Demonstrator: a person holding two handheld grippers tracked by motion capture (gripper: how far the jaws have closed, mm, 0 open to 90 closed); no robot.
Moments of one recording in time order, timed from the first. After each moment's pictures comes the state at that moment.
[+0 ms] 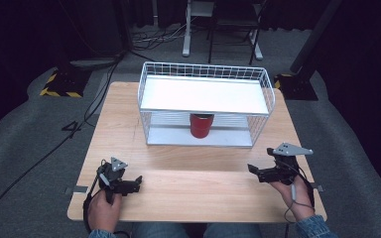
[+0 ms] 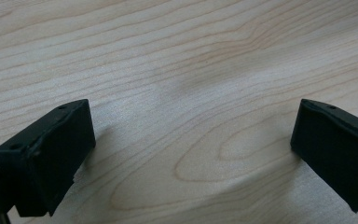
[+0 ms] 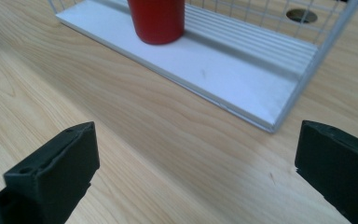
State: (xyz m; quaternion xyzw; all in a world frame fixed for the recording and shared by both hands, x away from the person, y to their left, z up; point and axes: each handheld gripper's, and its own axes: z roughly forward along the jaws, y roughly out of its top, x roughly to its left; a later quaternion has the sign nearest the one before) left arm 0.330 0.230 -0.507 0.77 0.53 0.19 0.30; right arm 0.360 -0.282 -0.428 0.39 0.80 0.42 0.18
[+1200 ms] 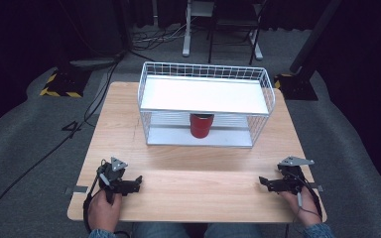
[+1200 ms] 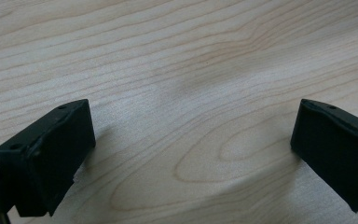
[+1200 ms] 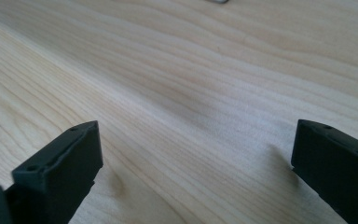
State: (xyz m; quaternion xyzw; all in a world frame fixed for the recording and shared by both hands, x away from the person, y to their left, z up) left arm 0.330 0.230 -0.507 0.77 0.53 0.19 0.30; right arm 0.362 -0.331 -0.498 0.45 0.81 0.34 0.16
